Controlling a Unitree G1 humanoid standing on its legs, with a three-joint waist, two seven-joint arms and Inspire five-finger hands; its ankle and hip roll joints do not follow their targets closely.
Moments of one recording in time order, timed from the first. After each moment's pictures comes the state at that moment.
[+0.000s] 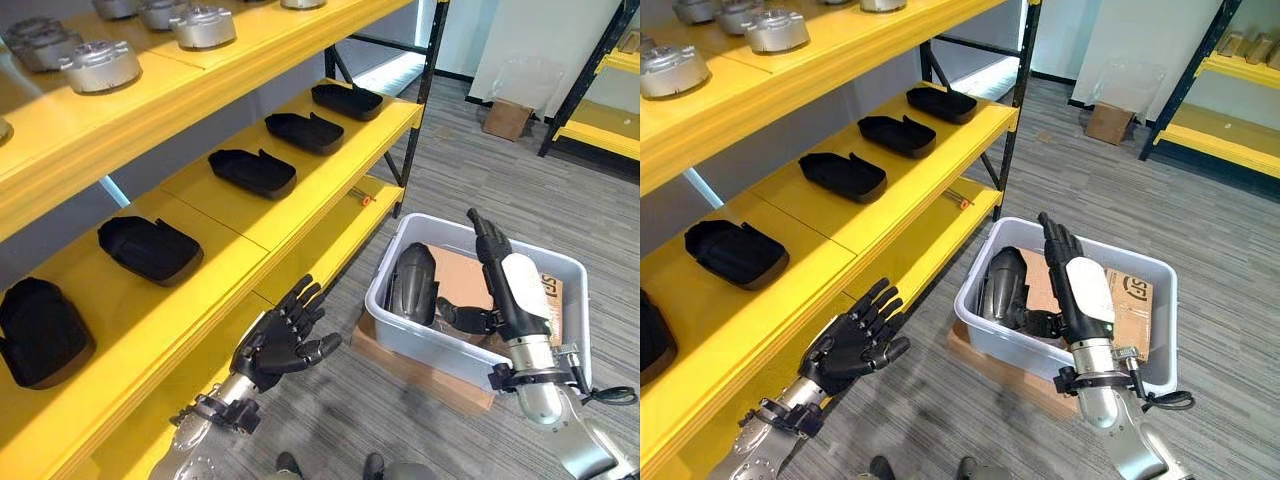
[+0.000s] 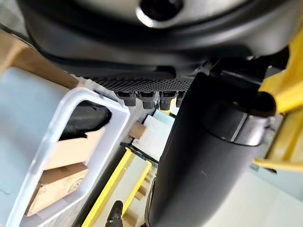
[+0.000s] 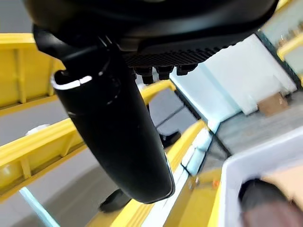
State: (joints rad) left arm 0.28 0.49 -0.21 -0.08 -0.88 -0.12 -0.32; right arm 0.12 -0.67 0.24 -0.18 -0.23 -0.17 -0.40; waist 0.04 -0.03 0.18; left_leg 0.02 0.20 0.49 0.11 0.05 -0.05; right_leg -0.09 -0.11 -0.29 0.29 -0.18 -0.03
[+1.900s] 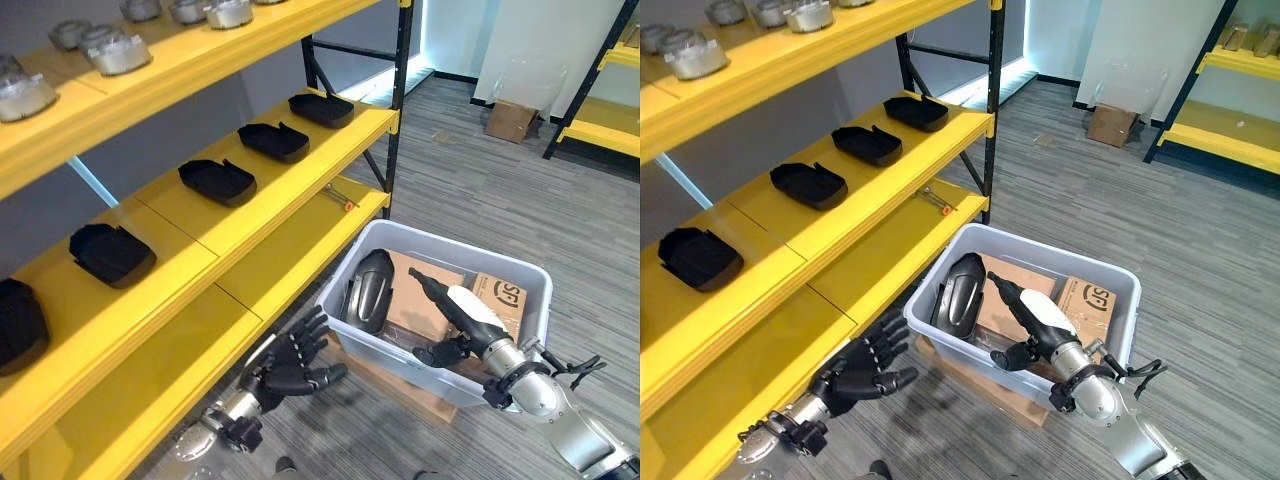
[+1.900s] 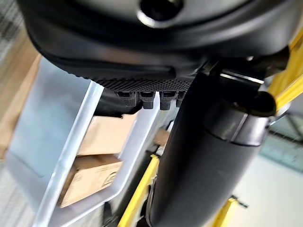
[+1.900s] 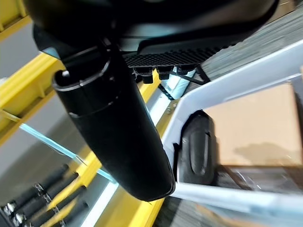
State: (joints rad) left arm 0.27 0.46 -0.17 -0.03 -0.73 -0.01 -0.36; right arm 0.08 -0.75 0.34 -0.11 -0.19 -0.06 -0.04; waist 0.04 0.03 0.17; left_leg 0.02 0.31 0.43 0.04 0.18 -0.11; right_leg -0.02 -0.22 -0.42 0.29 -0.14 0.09
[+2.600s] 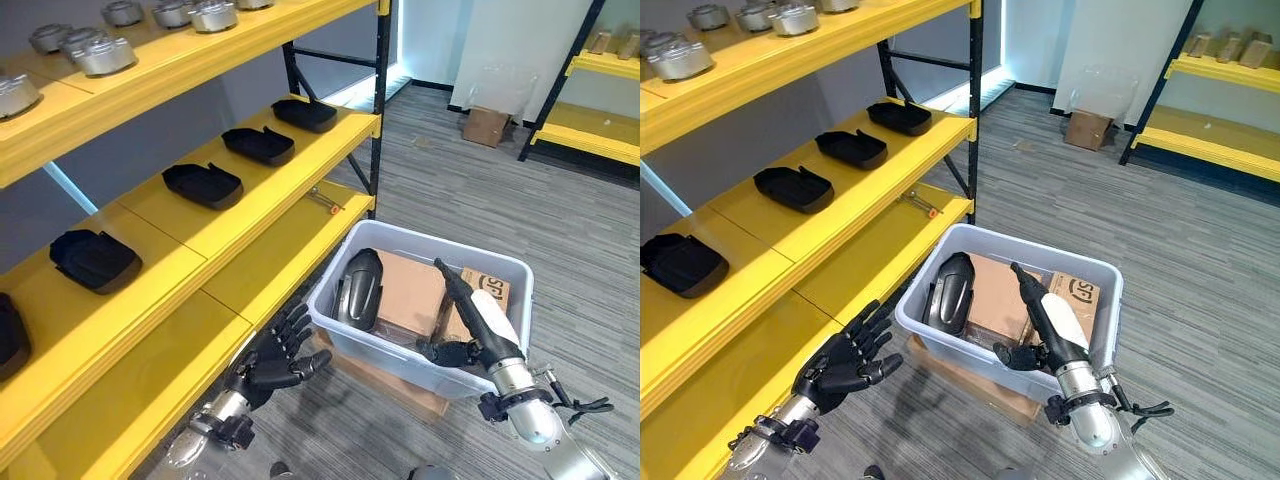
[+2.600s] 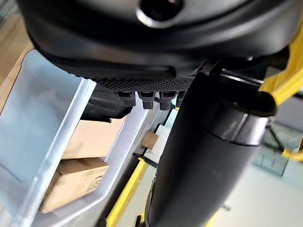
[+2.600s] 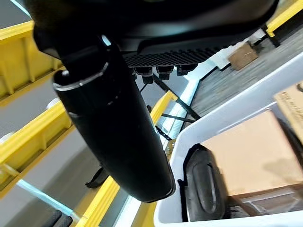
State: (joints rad) left arm 0.30 0.45 -0.18 0.01 -0.86 -0.10 -0.34; right arm 0.18 -0.67 0.28 -0.11 -0.24 -0.17 -0.29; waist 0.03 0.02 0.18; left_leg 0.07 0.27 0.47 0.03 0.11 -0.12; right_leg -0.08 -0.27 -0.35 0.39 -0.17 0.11
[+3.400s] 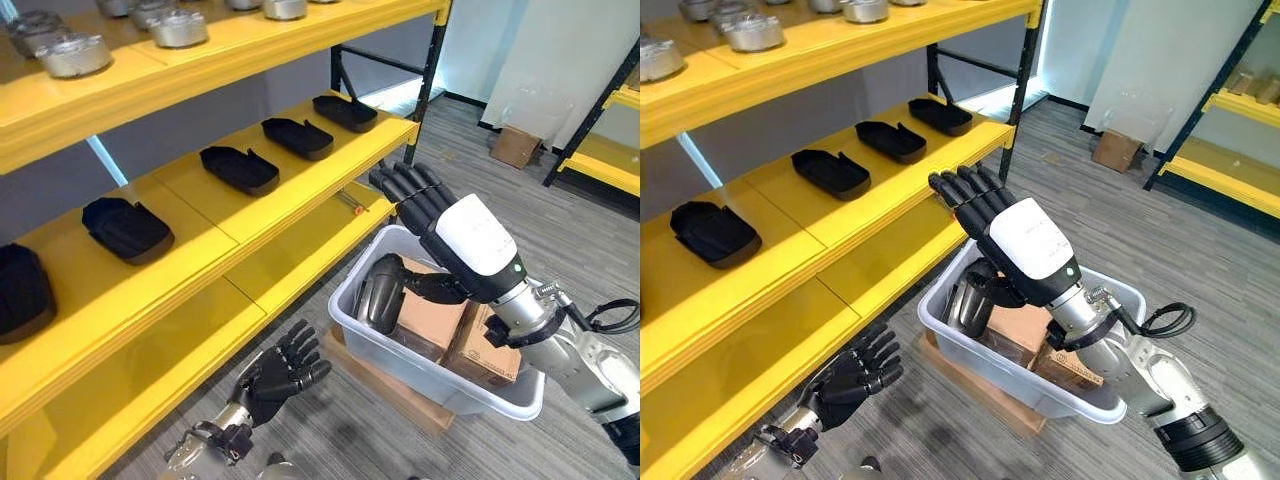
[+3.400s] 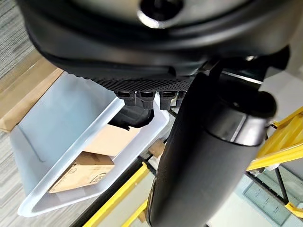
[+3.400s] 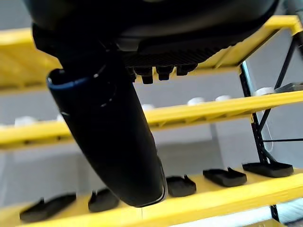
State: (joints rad) left arm 0.29 0.50 -0.19 0.02 -0.94 0.09 -0.36; right arm -0.20 -0.88 0.25 -0.21 -0.55 -0.39 -0.26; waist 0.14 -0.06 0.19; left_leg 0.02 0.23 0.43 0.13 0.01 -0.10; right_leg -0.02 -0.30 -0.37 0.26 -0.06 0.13
